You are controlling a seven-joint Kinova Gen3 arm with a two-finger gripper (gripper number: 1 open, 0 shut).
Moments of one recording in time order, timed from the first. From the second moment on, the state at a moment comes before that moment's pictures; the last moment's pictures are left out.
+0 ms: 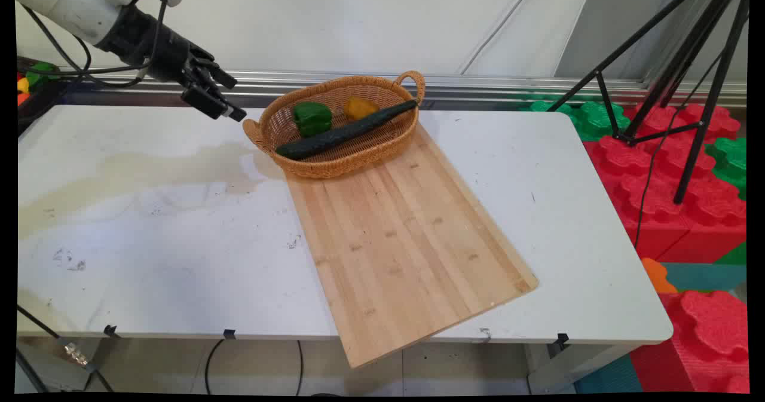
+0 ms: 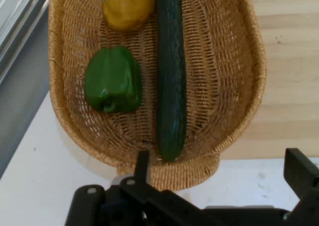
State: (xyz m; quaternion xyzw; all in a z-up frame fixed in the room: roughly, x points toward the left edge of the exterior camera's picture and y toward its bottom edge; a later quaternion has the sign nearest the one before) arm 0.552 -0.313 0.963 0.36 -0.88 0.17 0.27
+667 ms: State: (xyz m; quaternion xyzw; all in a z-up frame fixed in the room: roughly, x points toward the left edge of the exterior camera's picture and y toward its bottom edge) arm 0.544 -0.353 0.957 0.35 -0.87 0.18 0.29
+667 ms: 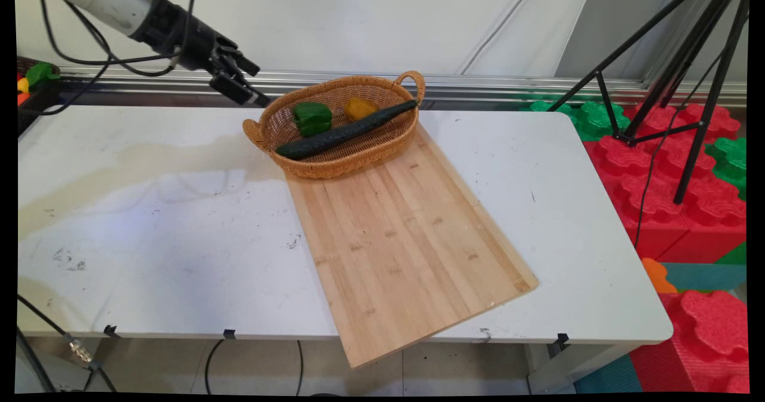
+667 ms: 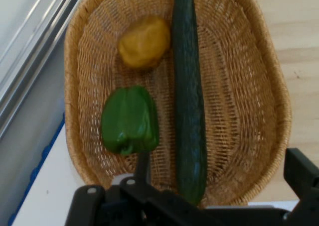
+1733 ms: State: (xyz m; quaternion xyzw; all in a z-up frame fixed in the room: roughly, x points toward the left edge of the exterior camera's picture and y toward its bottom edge) arm 0.489 -0.454 0.876 0.32 -0.89 0.16 0.29
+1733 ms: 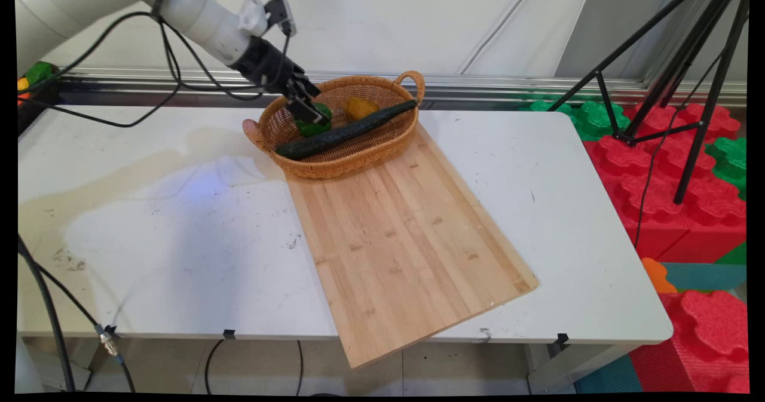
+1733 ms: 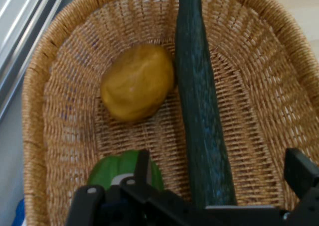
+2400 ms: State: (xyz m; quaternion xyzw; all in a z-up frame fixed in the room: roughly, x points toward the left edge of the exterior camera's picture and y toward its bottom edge) arm 0.462 -0.483 0.822 0.32 -0.90 0.14 0.27
